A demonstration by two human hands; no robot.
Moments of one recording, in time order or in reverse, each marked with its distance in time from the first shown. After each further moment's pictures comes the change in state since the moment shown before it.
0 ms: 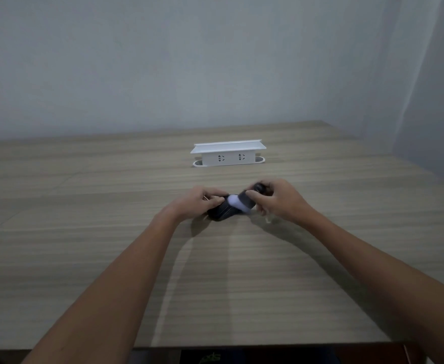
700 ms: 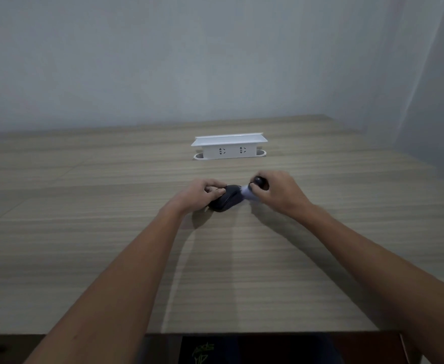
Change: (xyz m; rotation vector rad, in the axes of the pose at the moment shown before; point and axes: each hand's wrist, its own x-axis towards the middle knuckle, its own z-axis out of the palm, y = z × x) left_hand -0.002 0.004 0.013 -0.096 0.130 -0.077; right_hand 0.001 -0.004 0.007 -0.335 0.109 -0.073
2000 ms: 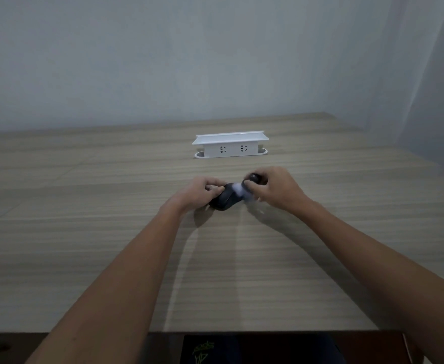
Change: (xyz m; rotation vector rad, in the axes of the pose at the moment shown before) left_hand 0.007 -0.004 0.000 -0.041 -0.015 -0.001; right_hand 0.005 -0.011 -0.003 0.127 -0.027 -0.029
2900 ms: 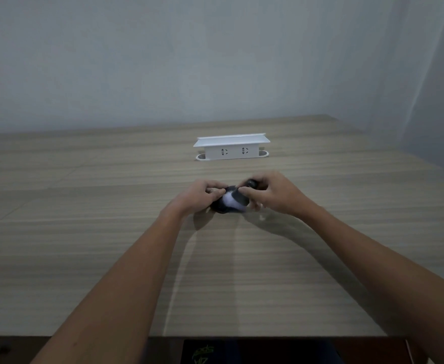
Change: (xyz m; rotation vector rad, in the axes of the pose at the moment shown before) left_hand 0.009 -0.012 0.002 -0.003 0.019 0.024; right_hand -0.003 0.000 -0.002 0.195 -0.174 -0.013
